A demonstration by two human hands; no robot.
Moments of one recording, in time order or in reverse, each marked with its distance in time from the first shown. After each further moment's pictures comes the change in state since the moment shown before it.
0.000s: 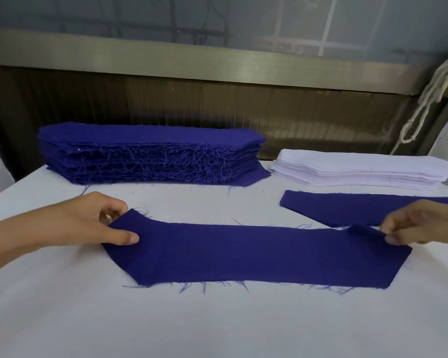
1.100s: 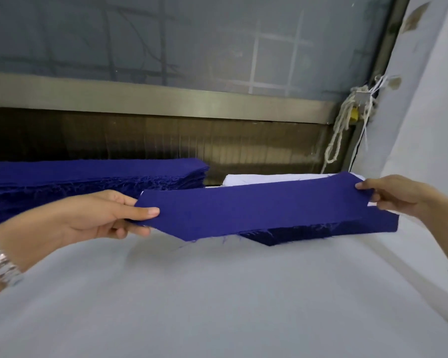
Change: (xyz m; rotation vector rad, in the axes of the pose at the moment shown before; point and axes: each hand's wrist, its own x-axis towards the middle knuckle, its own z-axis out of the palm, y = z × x) left_hand 0.069 0.107 0.018 -0.511 -0.184 0.053; right_hand -0.029 0.016 -0.084 0.619 0.614 0.133
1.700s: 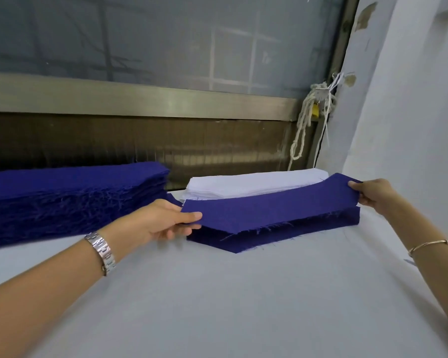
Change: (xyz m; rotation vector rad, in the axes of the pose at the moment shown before) left_hand 0.115 0.038 0.115 -0.023 0.024 0.031; right_hand 0.069 0.054 -0.046 0.133 0.423 0.034
